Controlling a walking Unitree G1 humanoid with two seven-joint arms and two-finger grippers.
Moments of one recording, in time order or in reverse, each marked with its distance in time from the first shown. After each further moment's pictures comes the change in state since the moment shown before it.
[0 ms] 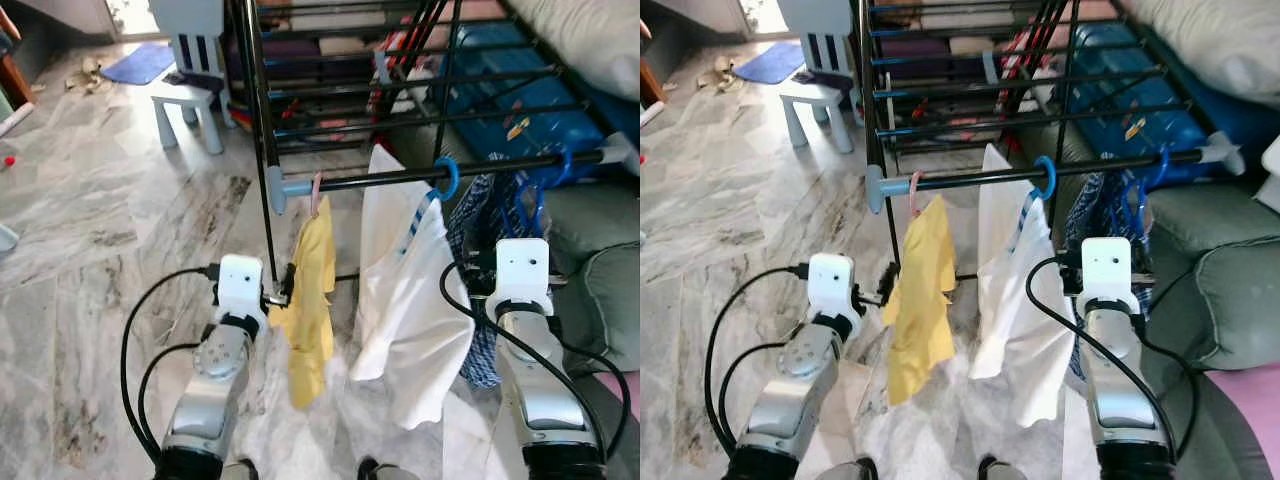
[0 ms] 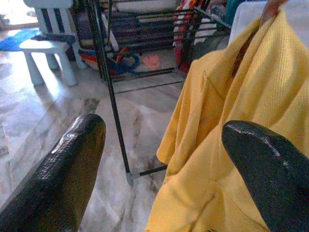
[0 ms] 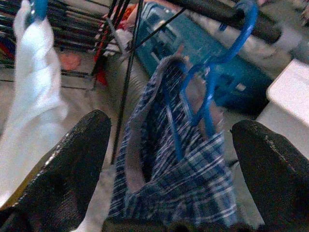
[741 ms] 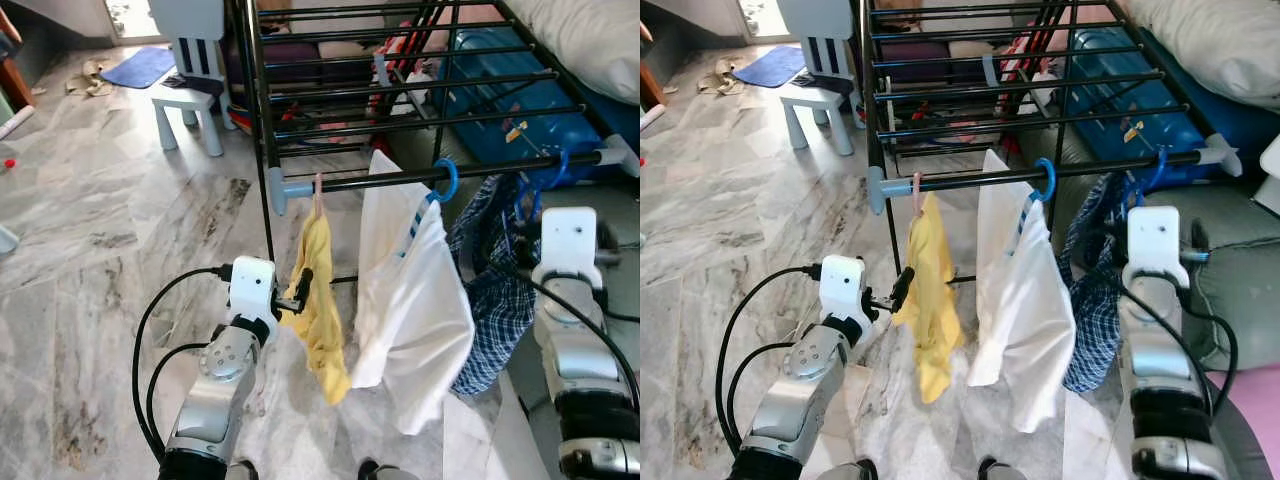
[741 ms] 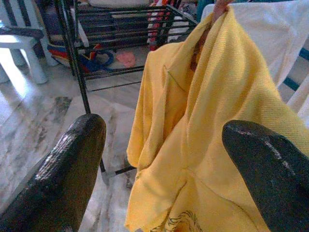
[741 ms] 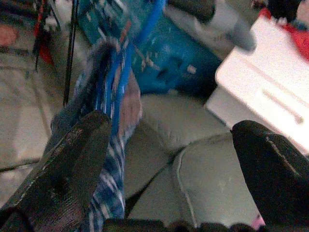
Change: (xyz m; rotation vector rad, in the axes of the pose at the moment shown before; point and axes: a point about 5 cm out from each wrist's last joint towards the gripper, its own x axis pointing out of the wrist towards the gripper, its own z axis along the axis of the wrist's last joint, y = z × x) left arm -0.003 -0.014 -0.001 -0.047 0.019 -0.115; right arm 0.042 -0.047 -0.006 -0.056 0.123 -0.180
